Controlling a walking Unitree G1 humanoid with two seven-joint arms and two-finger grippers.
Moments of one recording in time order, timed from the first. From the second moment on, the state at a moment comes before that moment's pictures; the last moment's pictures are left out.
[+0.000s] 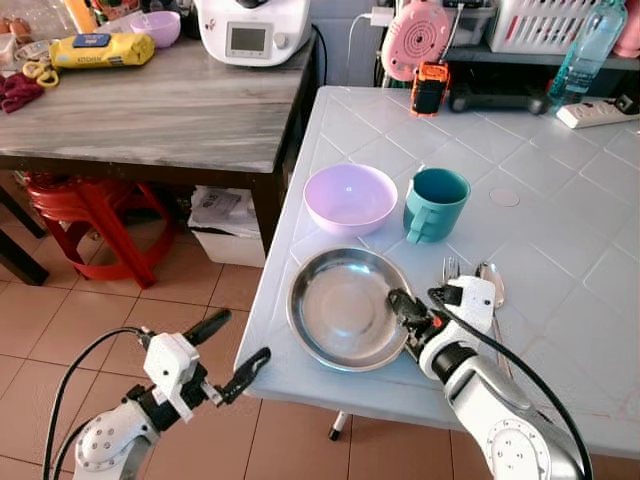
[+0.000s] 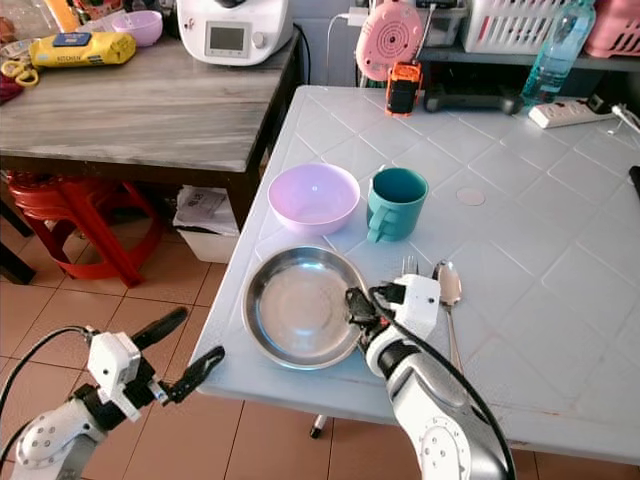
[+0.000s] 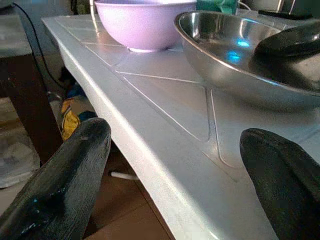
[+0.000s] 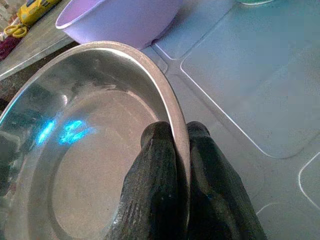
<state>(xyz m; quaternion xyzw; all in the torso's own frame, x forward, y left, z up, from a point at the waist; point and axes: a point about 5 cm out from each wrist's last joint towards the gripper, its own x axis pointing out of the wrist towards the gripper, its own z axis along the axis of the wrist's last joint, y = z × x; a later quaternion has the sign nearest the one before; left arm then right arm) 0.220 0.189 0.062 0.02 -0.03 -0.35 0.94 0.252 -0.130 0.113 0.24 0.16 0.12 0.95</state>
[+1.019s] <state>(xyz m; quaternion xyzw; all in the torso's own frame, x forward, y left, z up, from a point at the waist) 0.280 0.200 0.104 -0.04 -0.04 -0.04 1.00 0.280 -0.139 0.160 0.14 0.01 0.09 0.99</state>
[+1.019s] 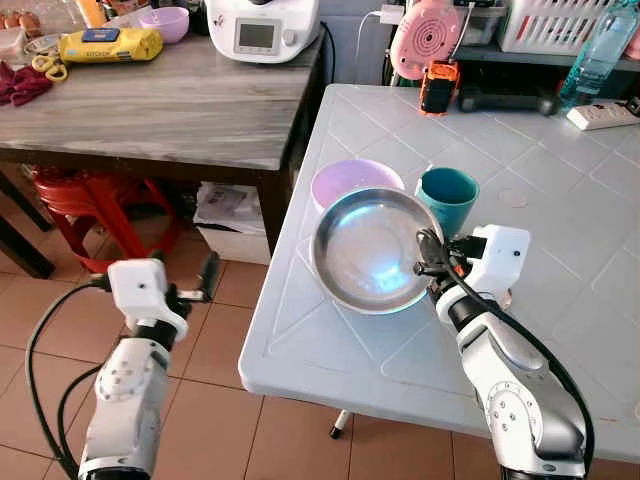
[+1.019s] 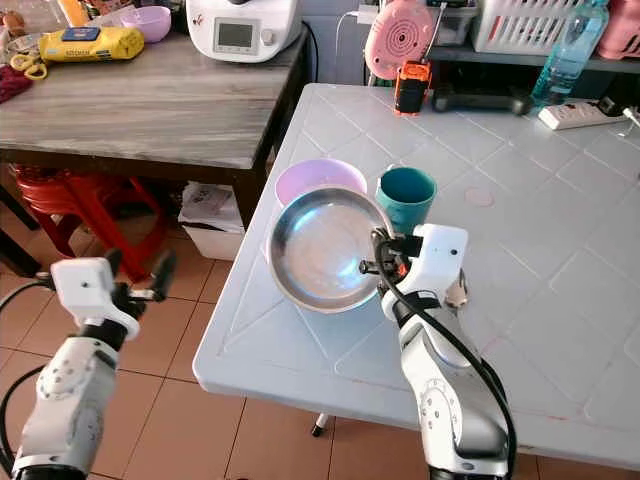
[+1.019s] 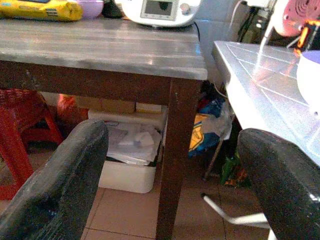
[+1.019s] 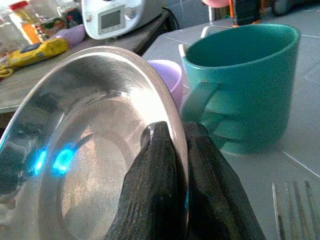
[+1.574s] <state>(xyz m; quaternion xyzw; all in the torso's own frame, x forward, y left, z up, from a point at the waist) 0.280 0.189 0.103 -0.05 -0.03 -0.06 1.00 0.275 -0.136 0.153 0.14 0.02 0.10 0.99</state>
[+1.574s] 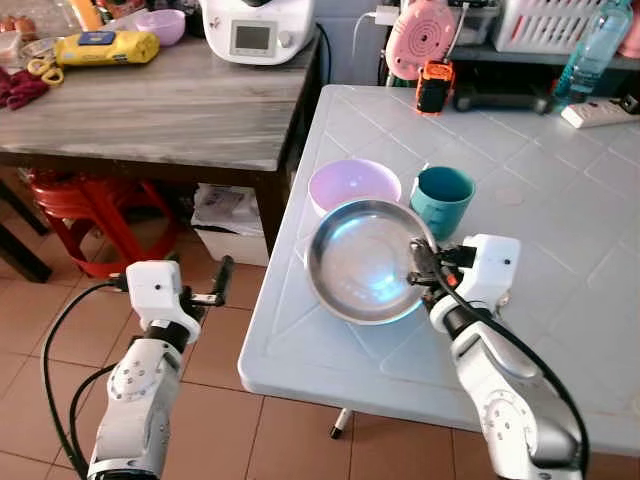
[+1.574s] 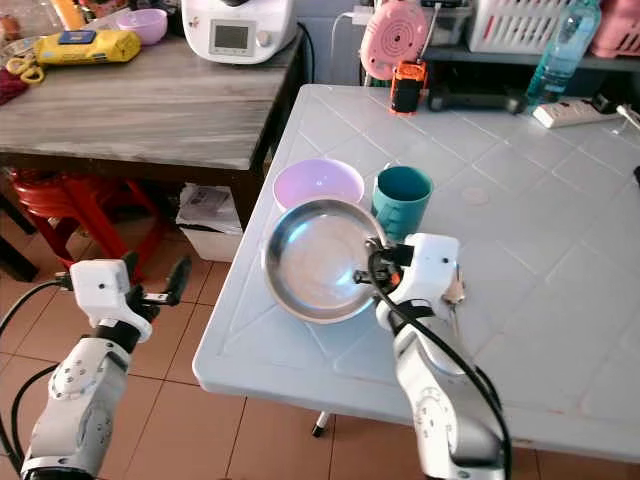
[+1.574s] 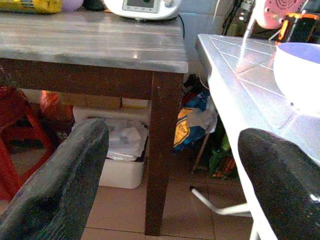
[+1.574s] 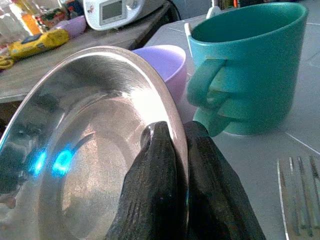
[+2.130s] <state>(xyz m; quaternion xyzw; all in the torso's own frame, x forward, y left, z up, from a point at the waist) 0.280 0.193 0.103 -0.04 -0.02 -0.06 1.00 0.275 -0.128 0.153 0.15 0.02 0.11 0.98</state>
